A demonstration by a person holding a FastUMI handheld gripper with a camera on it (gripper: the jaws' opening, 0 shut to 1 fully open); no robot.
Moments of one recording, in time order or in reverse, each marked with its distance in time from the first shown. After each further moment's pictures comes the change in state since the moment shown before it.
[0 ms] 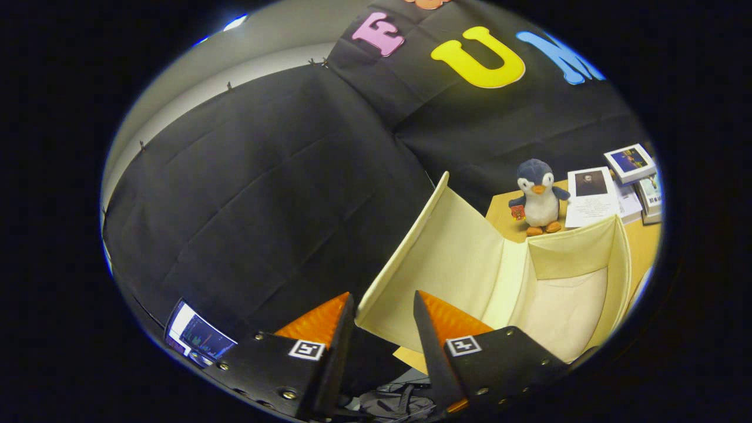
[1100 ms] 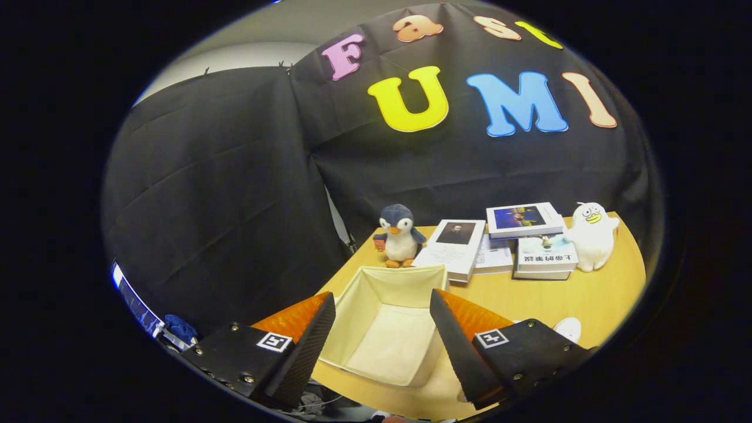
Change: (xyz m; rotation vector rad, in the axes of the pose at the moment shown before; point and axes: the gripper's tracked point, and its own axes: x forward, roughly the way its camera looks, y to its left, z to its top) arm -0.164 -0.204 0.038 -0.149 -0.087 -0.463
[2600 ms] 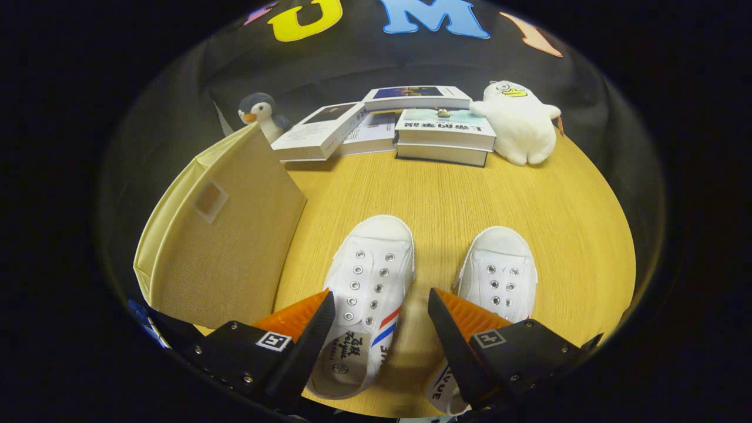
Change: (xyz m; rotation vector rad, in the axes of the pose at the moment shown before) arm 0.013 -0.208 -0.196 0.091 0.475 -0.327
